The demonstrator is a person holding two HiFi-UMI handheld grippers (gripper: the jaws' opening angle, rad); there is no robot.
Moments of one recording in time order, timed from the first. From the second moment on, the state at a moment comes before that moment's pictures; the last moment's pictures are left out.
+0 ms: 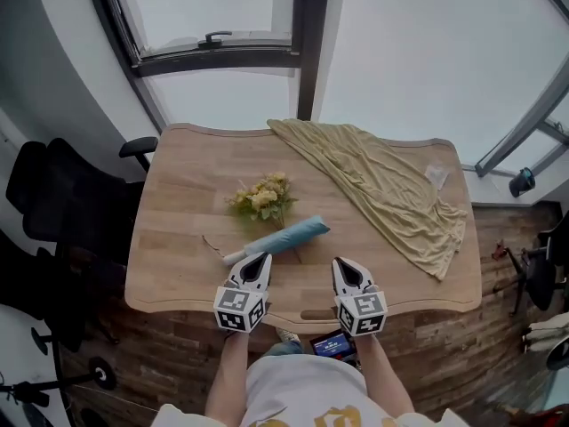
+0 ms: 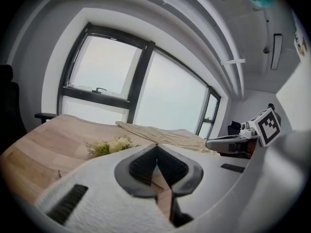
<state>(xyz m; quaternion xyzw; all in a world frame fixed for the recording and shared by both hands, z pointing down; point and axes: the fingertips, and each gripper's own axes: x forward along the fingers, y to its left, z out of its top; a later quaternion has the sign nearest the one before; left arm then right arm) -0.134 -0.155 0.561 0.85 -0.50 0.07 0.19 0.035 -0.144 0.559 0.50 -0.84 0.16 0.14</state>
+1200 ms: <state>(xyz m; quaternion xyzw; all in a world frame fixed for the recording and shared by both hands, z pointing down) -0.135 -0.203 0.608 0.85 -0.47 0.16 0.18 0.022 -0.191 0.599 0.48 -0.84 0.20 0.15</state>
